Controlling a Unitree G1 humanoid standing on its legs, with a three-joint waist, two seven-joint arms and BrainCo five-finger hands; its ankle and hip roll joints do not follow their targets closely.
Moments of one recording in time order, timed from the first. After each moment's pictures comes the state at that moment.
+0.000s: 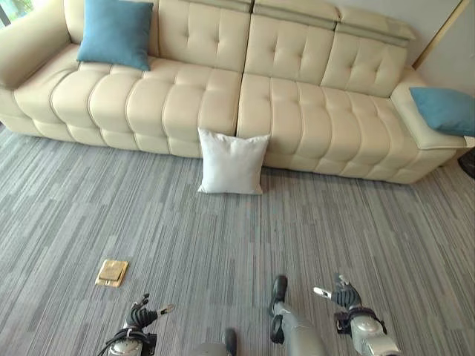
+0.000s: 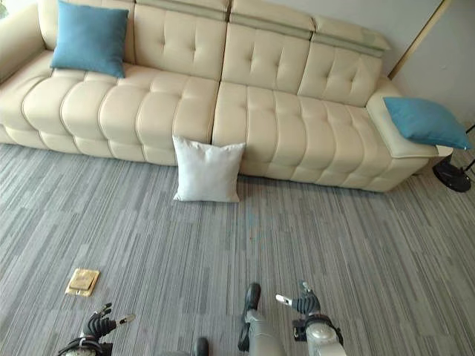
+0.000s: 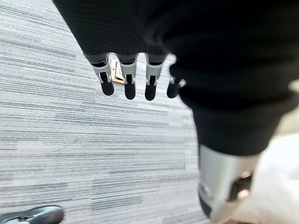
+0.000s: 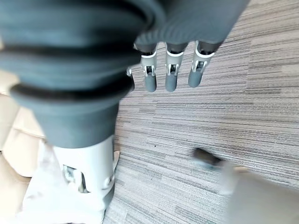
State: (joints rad) left arm 0.09 0.37 -0.07 0.92 -0.17 -0.10 0.14; right arm 0.03 -0.25 0.19 0.82 0.17 -0.05 -0.18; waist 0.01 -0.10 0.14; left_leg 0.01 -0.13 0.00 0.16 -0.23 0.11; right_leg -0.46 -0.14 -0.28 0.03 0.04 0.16
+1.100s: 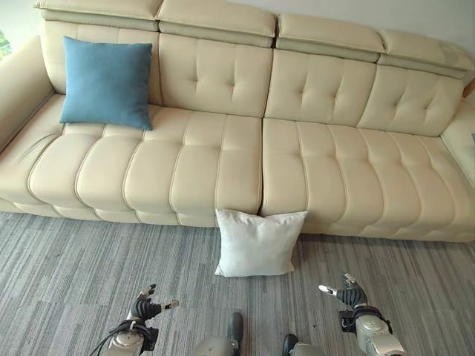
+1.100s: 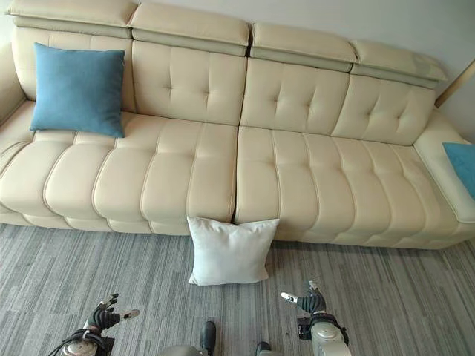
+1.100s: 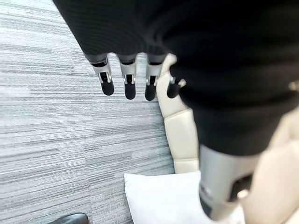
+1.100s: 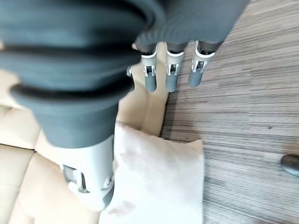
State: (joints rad) left arm 0.10 0.43 -0.13 0.87 -0.13 -0.10 0.12; right arm -0.02 -0.25 0.15 0.78 0.17 -0.06 -0.17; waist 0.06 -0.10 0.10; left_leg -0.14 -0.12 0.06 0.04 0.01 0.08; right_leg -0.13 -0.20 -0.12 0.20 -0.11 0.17
